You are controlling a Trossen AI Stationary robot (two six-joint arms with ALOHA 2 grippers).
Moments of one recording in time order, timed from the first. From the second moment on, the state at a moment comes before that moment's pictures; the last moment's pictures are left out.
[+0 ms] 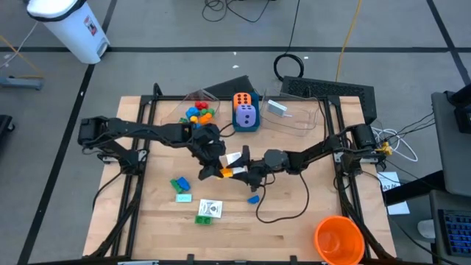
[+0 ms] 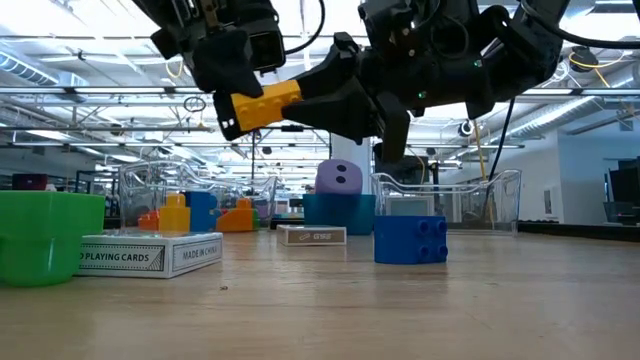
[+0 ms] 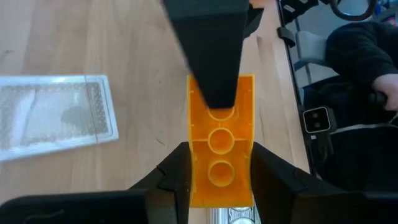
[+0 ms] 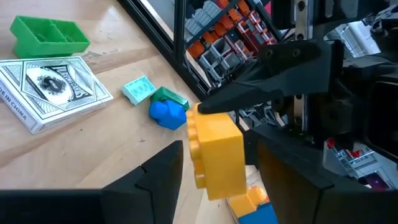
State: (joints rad) left arm 0.12 1.50 0.97 -0.33 0.59 -0.19; right arm 0.10 1.82 0.79 0.93 -0.03 -0.85
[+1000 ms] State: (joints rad) left arm 0.26 1.41 1.01 -0.38 0.52 -0.07; right arm 0.10 1.82 0.79 0.94 0.08 -0.87
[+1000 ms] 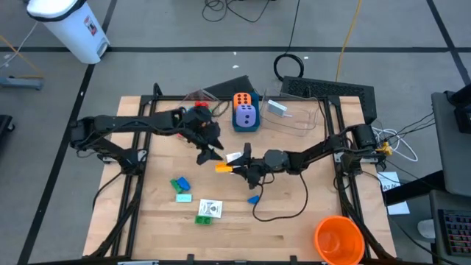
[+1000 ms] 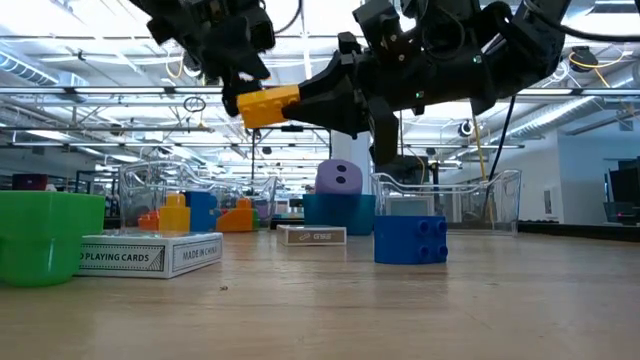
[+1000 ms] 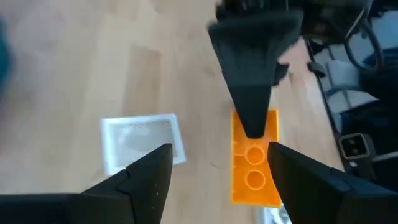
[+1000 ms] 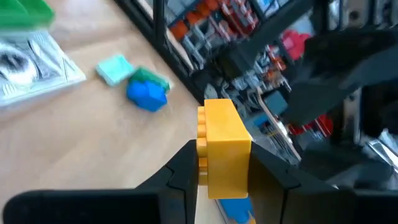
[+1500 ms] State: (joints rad) left arm 0.18 1.23 1.24 -0.71 -0.04 0.07; right arm -0.04 1.61 0.73 0.80 0.11 -0.63
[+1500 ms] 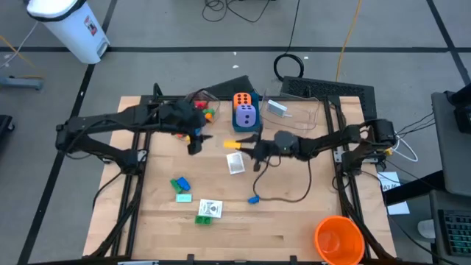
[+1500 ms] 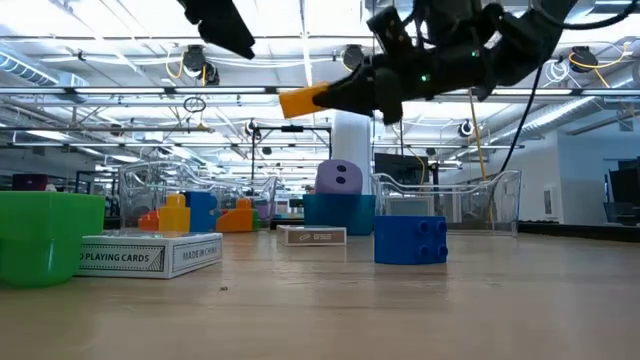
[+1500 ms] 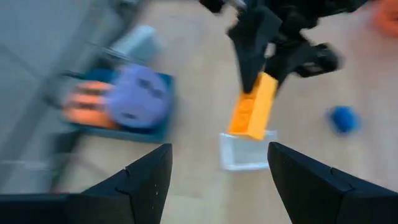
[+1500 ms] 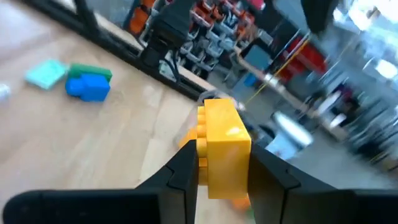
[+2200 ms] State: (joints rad) left arm -0.07 1.57 1.24 -0.54 -0.80 0.31; right arm -0.26 1.60 0.72 0.81 -0.27 0.00
